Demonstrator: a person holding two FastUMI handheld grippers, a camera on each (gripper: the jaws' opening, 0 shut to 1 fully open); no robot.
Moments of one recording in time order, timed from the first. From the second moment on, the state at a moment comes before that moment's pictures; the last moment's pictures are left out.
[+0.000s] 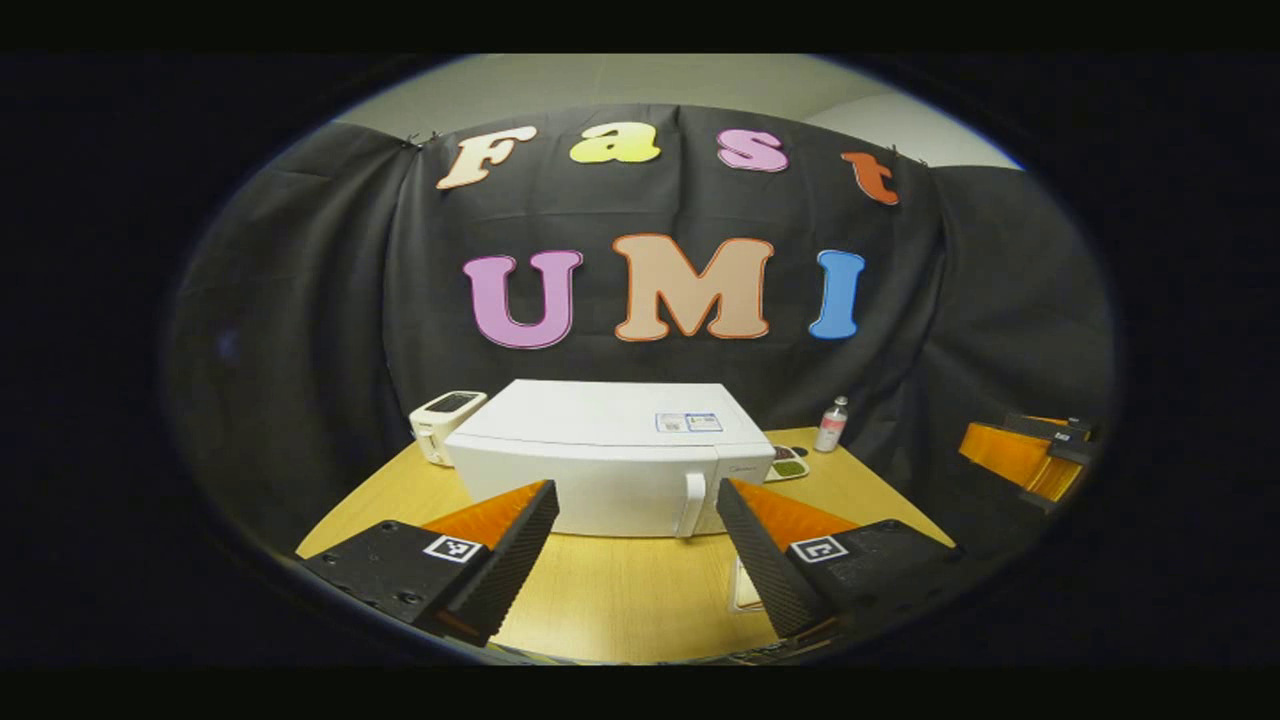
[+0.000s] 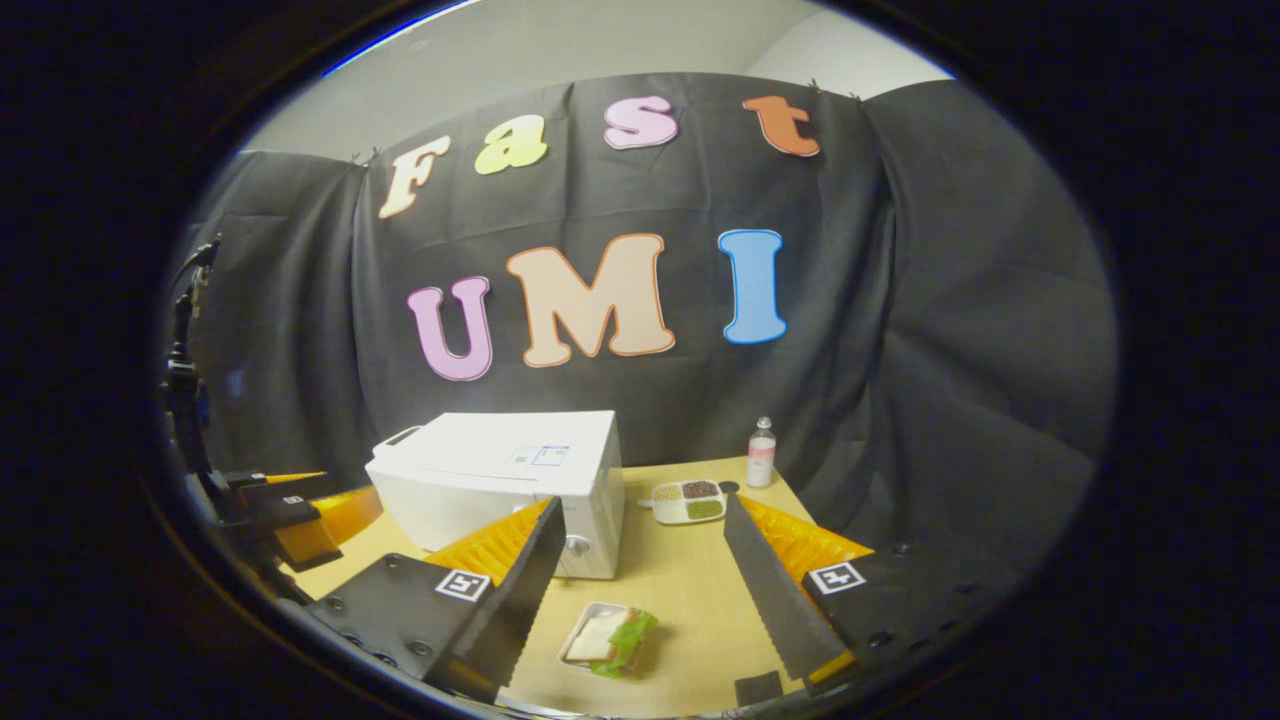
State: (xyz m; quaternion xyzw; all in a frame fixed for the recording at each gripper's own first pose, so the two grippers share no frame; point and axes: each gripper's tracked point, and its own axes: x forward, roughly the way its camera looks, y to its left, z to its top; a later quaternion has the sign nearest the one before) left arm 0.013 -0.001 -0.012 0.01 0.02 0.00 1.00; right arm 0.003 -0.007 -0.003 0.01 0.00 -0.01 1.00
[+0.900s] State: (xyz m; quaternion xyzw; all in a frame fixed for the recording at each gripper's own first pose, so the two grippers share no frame) left arm 0.066 -0.040 -0.114 0.03 0.14 -0.07 0.99; right arm 0.002 -0.033 -0.024 0.07 0.02 -0.04 1.00
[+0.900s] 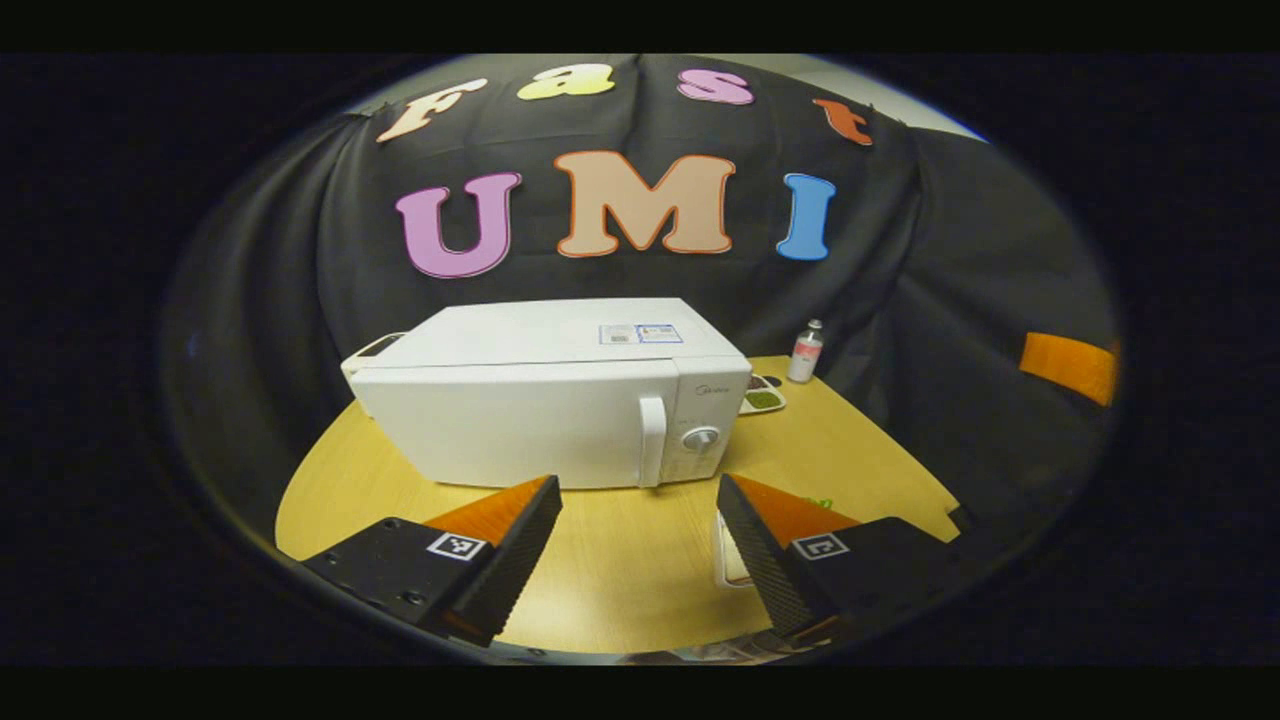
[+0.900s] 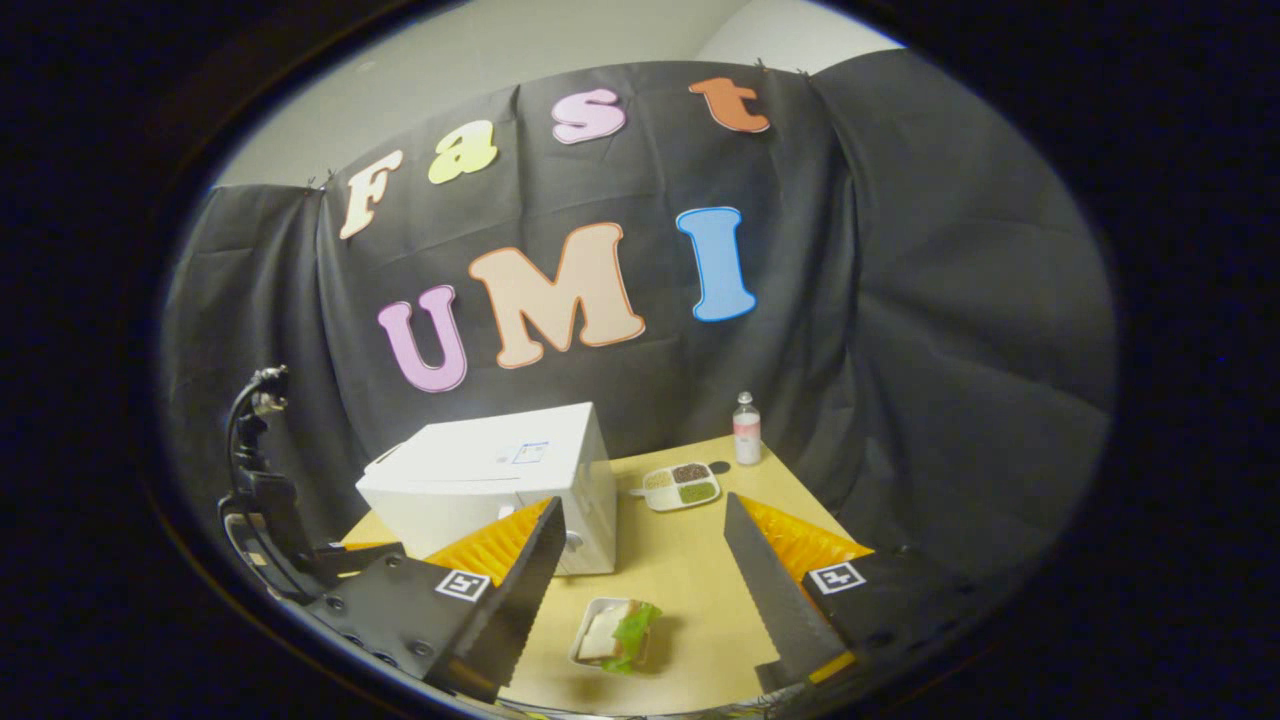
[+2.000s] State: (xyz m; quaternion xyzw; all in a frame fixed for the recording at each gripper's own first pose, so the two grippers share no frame) left arm 0.186 -0.061 -0.197 -0.01 0.22 -0.10 0.97; right arm -0.005 -0.055 -0.031 0.09 0.02 -0.08 0.99
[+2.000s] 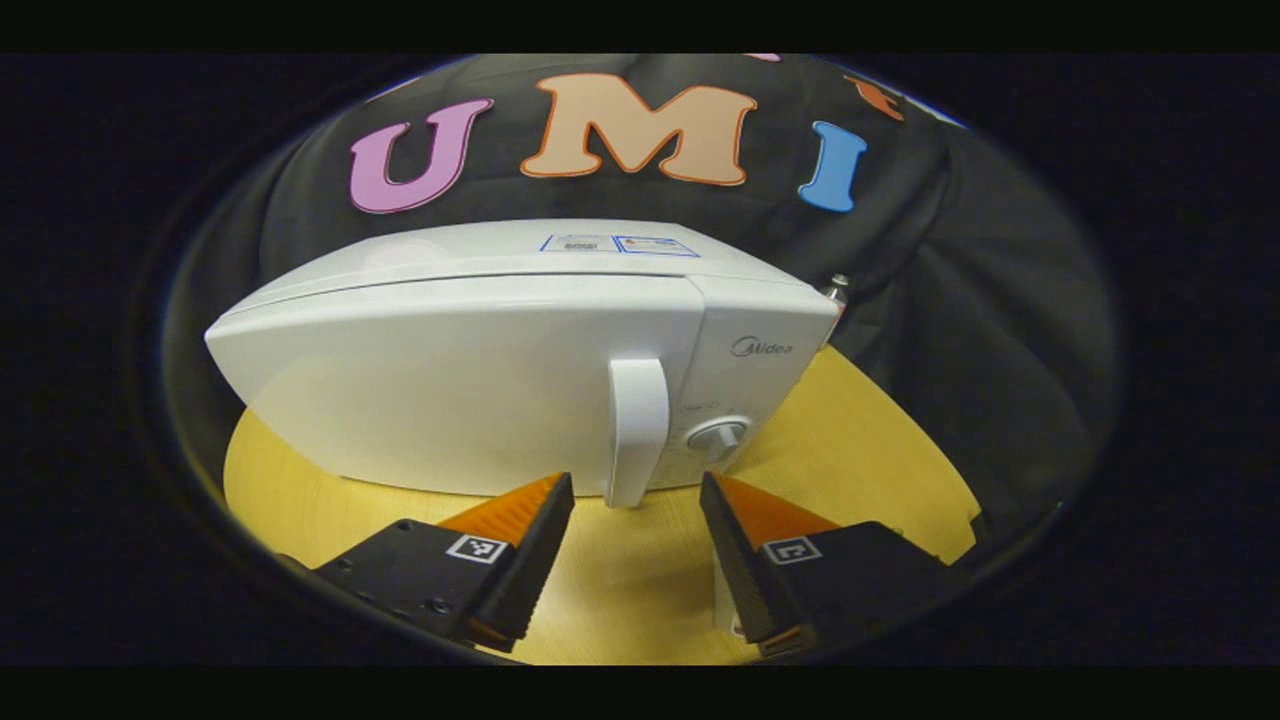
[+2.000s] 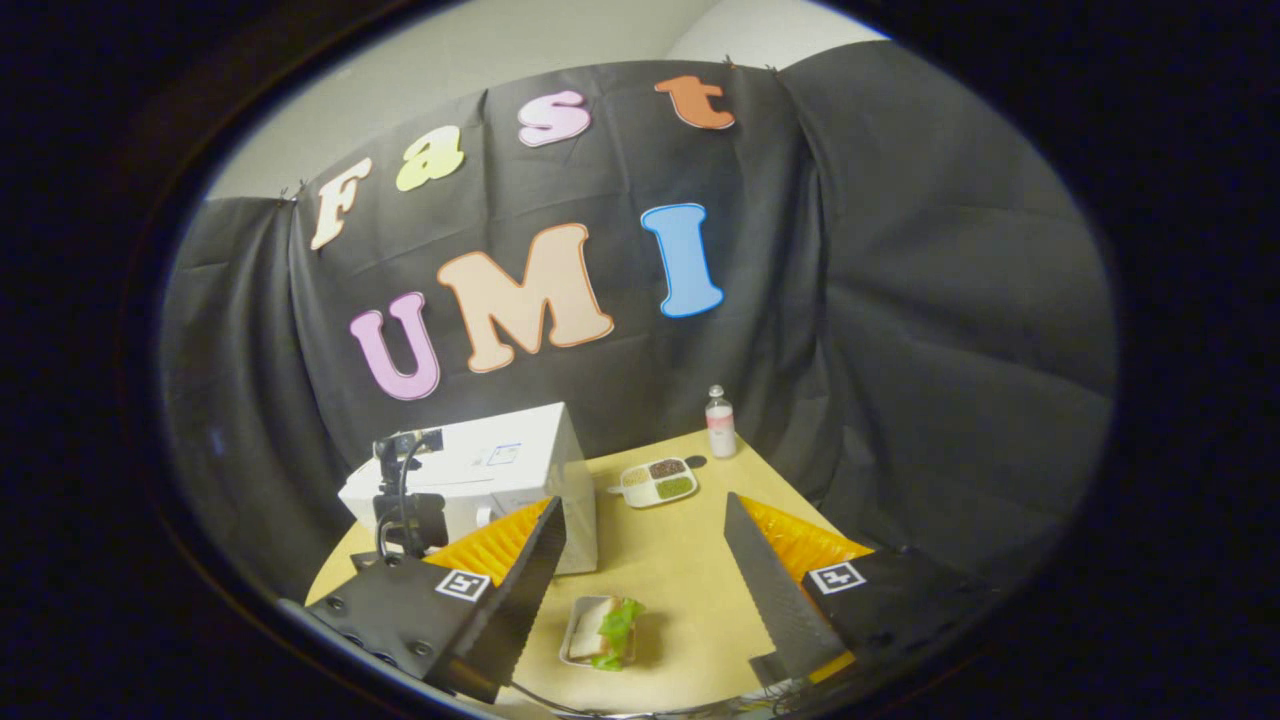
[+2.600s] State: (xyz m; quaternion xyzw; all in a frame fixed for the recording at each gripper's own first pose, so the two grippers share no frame) left arm 0.210 -0.054 -0.214 0.01 0.24 -0.07 0.97; right arm -0.002 -0.065 -0.037 0.10 0.03 -0.09 0.99
